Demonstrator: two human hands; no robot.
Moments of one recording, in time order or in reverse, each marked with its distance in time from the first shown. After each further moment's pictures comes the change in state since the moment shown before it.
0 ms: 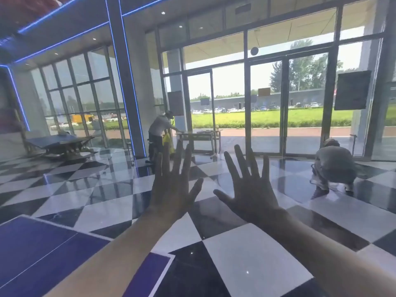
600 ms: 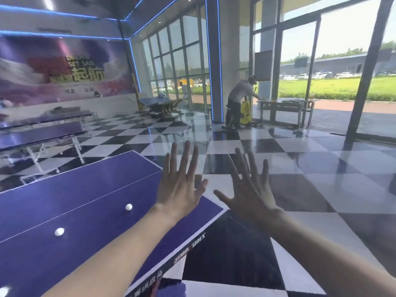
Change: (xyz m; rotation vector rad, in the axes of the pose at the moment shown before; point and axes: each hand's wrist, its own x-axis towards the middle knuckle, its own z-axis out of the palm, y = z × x) left_hand -0.143 0.001 -0.046 0.283 -0.272 -0.274; right_hand -0.062 -0.079 0.049 0.349 -0.158 -0.363
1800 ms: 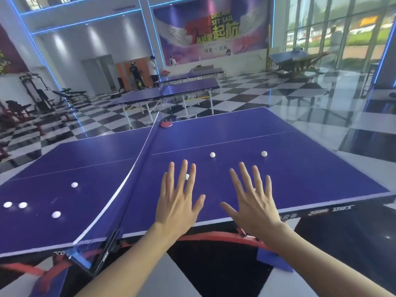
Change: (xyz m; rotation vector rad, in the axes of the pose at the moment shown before) left_hand -0.407 -0.204 -0.161 0.394 -0.393 -0.567; right_hand -0.161 -0.398 -0.009 0.425 -0.169 -0.545
